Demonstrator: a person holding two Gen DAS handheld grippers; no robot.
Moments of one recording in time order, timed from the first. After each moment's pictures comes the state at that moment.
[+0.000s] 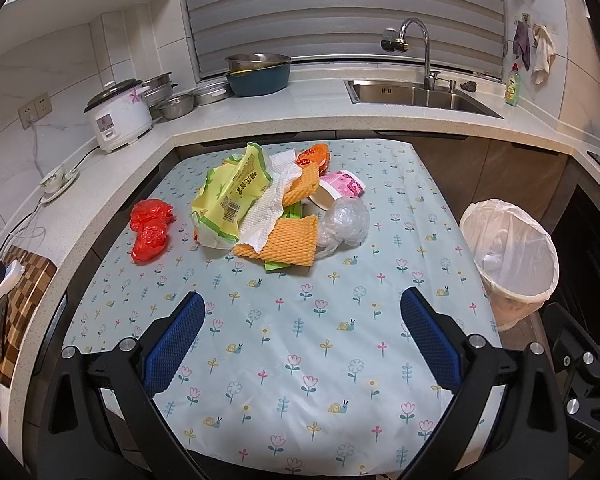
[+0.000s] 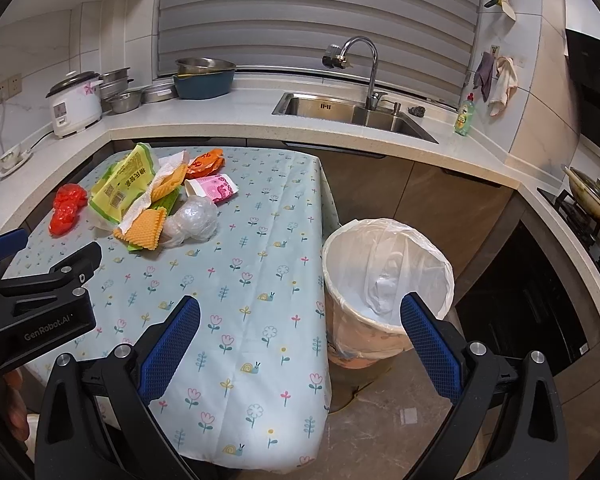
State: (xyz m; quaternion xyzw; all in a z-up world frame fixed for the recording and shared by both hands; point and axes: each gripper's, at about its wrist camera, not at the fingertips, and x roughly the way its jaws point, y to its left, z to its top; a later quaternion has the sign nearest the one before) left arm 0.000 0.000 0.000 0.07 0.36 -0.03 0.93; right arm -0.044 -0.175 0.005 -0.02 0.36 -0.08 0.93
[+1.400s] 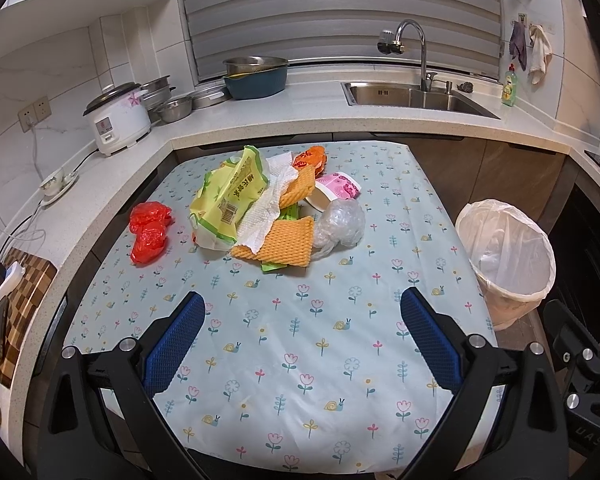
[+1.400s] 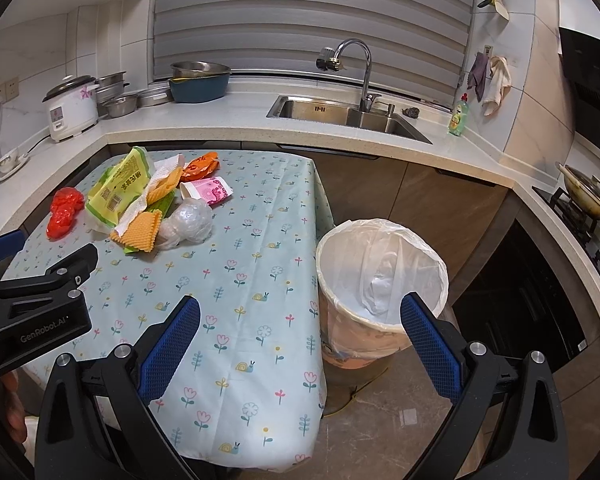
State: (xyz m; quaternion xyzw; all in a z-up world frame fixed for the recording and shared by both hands) left arm -0.006 -0.006 0.011 0.07 0.35 -0.03 0.93; right arm -0.048 -0.181 0.011 -0.02 0.35 -0.08 0.93
